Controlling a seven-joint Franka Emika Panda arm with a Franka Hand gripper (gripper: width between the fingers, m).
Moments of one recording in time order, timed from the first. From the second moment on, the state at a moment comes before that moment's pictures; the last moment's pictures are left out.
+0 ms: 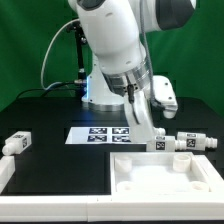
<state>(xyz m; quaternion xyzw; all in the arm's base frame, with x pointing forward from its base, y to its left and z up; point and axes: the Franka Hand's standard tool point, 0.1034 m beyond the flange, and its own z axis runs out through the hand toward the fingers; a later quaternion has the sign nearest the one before) 0.438 0.061 0.058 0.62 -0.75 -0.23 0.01</state>
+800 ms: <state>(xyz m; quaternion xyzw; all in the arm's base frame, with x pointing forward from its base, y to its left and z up) 0.430 0.086 0.053 0.63 -0.74 -0.21 0.04</state>
